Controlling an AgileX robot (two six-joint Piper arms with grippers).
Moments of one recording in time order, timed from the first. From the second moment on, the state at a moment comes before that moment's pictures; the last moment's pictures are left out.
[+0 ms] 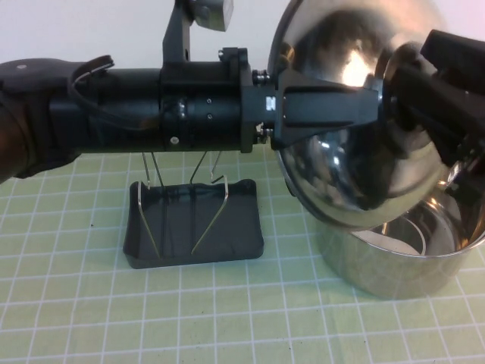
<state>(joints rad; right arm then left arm) 0.32 1.13 -0.67 -0.77 -0.80 0.58 -0.39 1.53 -1.25 -1.66 1.15 1.07</state>
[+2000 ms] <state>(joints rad) 0.30 1.04 -0.68 -0.80 -0.50 0.55 -0.29 1.54 -1.25 -0.73 0.67 0.67</state>
